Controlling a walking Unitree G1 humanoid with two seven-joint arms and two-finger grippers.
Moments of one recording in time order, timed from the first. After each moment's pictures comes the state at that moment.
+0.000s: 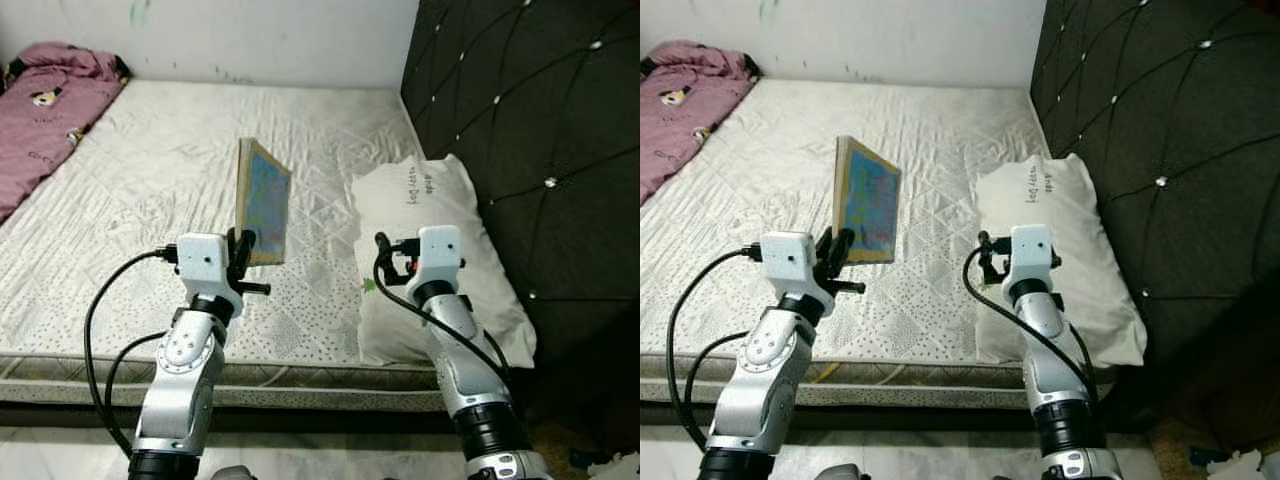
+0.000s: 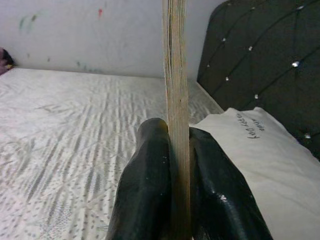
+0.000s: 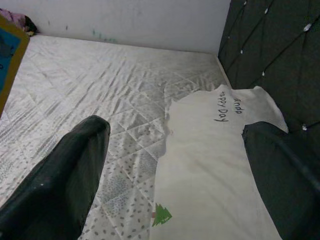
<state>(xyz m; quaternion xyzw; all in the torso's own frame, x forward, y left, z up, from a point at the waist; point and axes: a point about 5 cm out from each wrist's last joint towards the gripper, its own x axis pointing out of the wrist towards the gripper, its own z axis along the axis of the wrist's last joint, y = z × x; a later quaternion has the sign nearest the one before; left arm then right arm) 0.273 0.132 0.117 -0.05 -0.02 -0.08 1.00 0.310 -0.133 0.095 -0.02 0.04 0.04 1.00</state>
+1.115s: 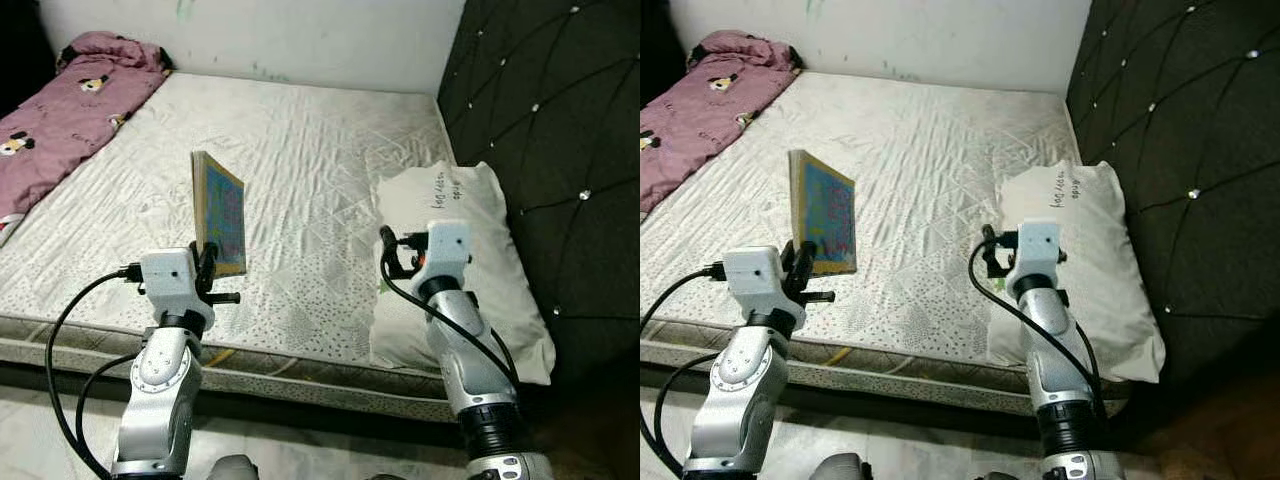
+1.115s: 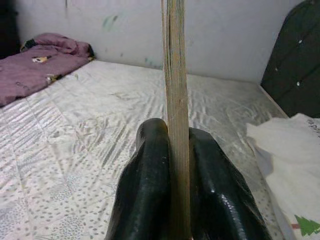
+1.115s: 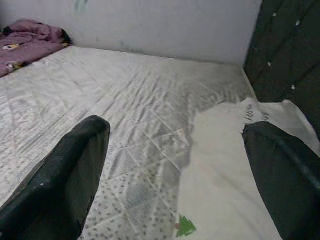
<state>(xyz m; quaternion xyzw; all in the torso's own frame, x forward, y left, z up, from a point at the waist) 0.257 0.158 0.108 -0.04 0.00 -0.01 1.00 0.310 -0.134 0.107 0.00 0.03 0.04 1.00</state>
